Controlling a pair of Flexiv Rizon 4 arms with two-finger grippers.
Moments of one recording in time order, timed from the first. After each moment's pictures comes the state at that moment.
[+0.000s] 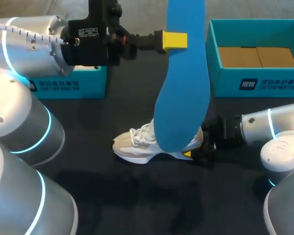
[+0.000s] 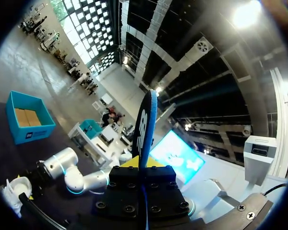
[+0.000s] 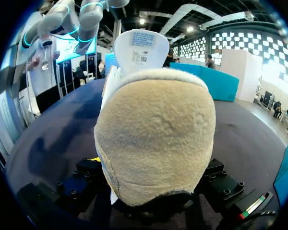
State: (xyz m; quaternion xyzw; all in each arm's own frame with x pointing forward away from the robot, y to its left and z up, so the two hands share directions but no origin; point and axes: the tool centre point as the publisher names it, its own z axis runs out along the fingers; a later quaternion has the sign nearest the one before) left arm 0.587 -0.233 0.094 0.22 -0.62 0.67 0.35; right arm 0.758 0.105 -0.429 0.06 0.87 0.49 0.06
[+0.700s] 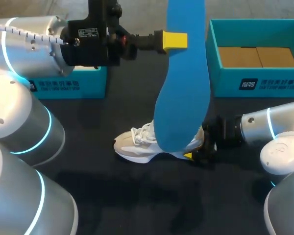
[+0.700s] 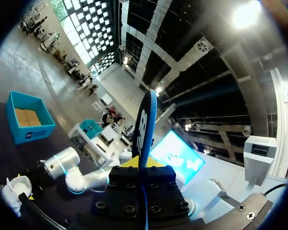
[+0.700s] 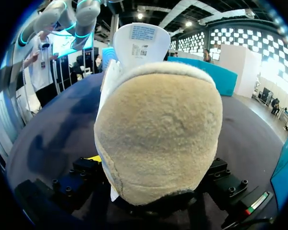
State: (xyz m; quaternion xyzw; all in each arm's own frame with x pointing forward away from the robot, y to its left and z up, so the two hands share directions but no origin) left arm 0.586 -0.233 0.094 0.22 -0.62 0.67 0.35; right arm 0.759 0.096 -0.433 0.08 0.88 0.46 0.07
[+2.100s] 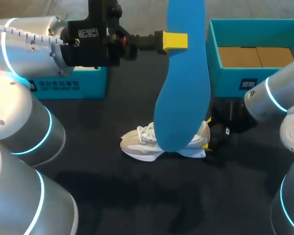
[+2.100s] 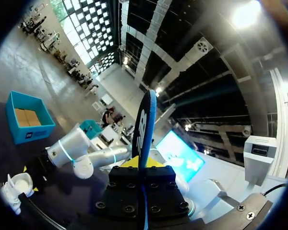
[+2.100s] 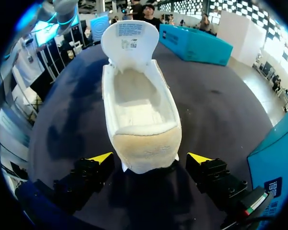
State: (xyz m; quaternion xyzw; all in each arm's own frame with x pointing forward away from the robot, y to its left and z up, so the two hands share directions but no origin) left arm 0.585 -0.233 0.095 0.22 -0.62 0.67 0.35; right arm 0.757 0.034 -0.391 0.12 0.95 0.28 0.04
